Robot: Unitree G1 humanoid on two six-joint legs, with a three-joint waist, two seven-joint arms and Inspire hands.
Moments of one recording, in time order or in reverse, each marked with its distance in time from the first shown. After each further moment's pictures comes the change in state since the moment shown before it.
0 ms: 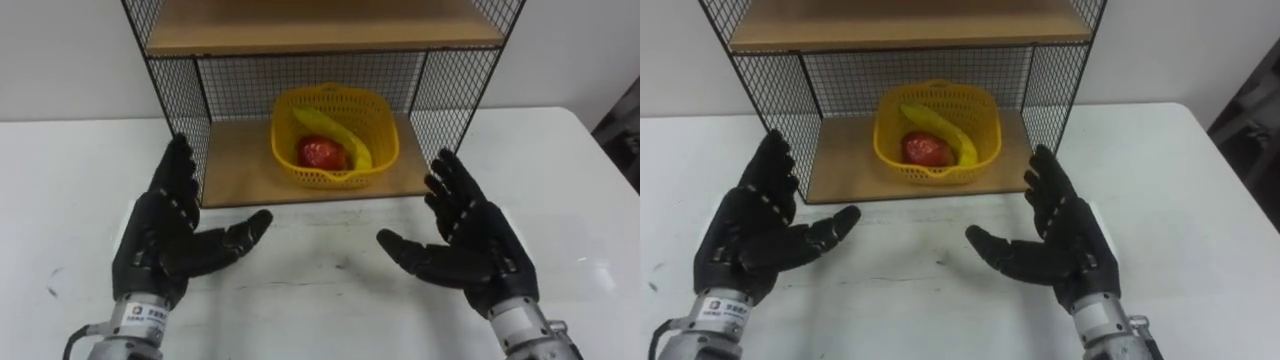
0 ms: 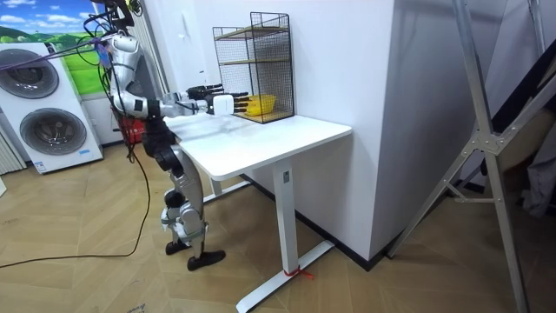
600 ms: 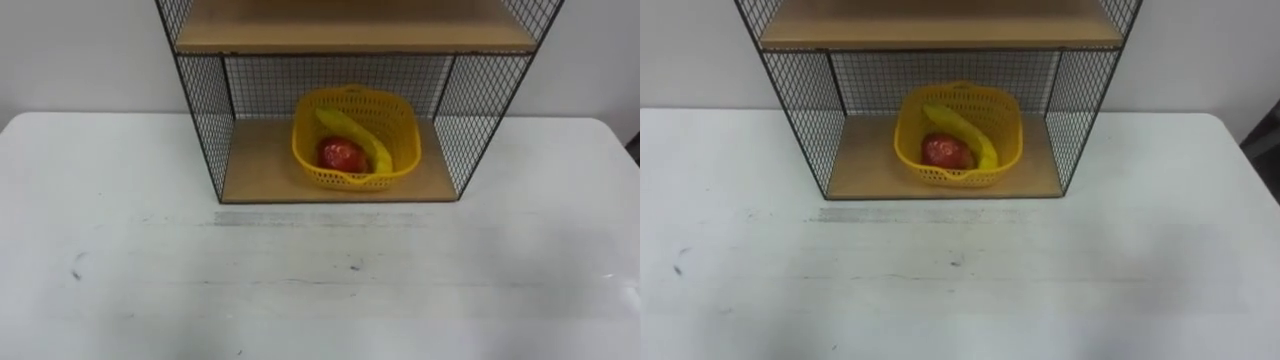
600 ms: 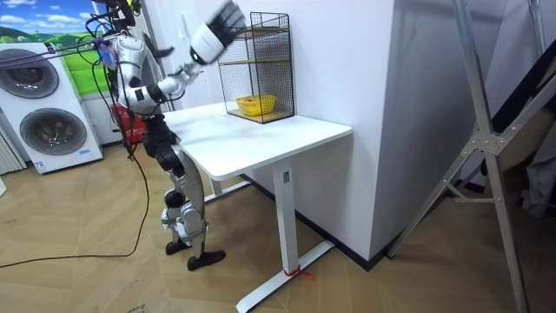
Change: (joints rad) left arm -0.103 0.278 0.908 -0.315 0.330 -0.234 0.904; right arm -0.108 -0.296 -0.789 -0.273 -0.146 -0.180 -0.828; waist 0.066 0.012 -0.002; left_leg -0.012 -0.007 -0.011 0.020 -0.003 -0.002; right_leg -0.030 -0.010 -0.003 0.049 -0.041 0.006
